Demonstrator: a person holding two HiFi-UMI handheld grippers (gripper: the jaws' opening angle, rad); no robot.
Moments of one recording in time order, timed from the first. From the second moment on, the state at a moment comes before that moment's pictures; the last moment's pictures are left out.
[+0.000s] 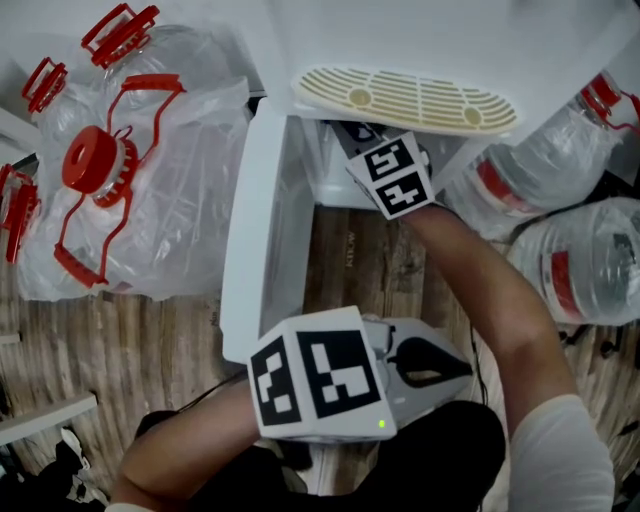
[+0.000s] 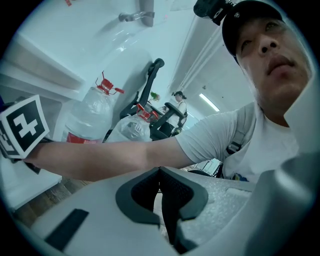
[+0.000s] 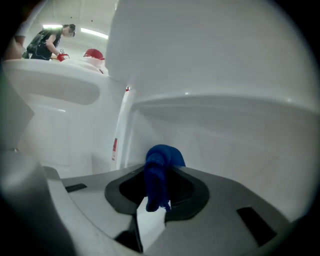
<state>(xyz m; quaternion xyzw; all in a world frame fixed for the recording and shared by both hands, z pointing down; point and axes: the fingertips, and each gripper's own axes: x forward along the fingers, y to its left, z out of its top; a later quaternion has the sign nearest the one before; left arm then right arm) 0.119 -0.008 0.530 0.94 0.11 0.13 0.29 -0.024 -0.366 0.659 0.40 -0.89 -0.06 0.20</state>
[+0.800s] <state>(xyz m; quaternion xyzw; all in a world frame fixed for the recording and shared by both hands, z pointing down) 0.115 -0.007 0.513 0.95 0.12 0.11 0.27 0.019 -0.325 0.635 0.51 -0.86 0.03 0.11</state>
